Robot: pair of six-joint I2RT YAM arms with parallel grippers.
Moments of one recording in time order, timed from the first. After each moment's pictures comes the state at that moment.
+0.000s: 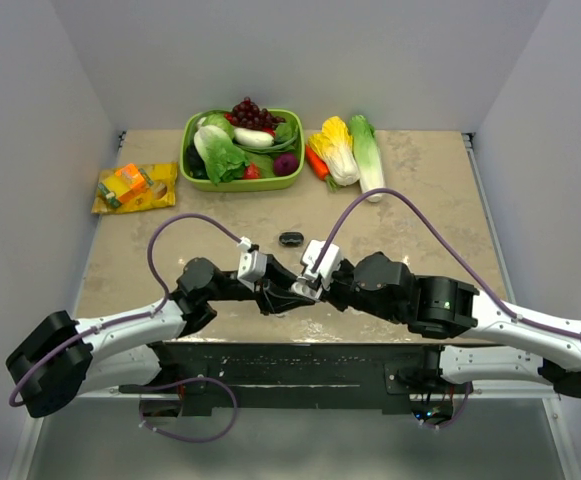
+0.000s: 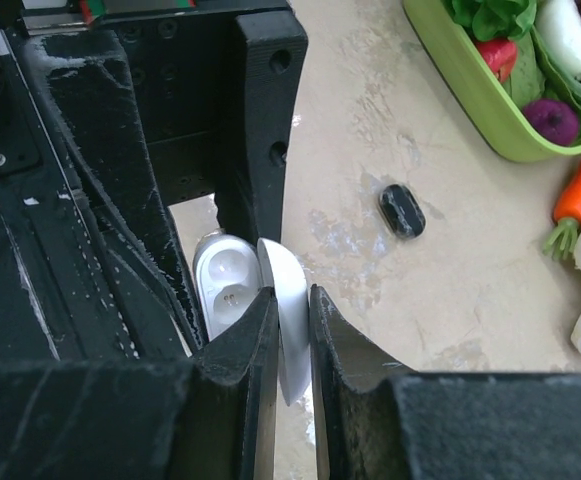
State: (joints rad) left arm -0.86 1.10 0.40 0.96 0.72 -0.27; right arm 1.29 0.95 1.07 -0.54 0.30 -0.13
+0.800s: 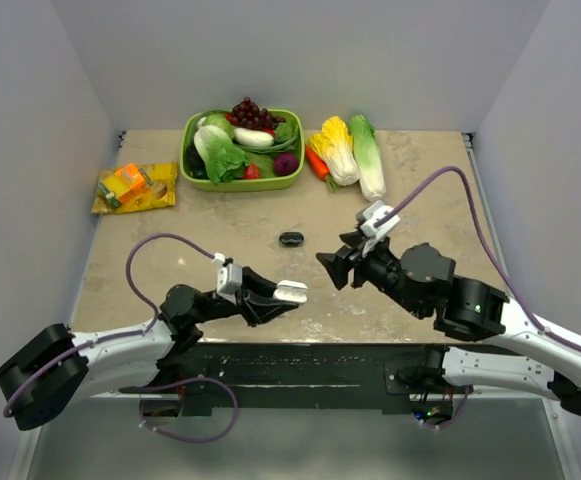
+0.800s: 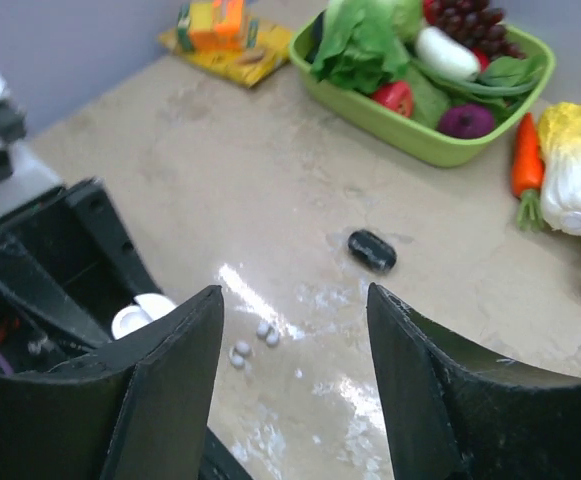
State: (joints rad) left arm -0.86 1.04 0.19 1.16 0.57 -0.35; right arm 1.20 0.85 1.05 -0.41 0.42 0.09
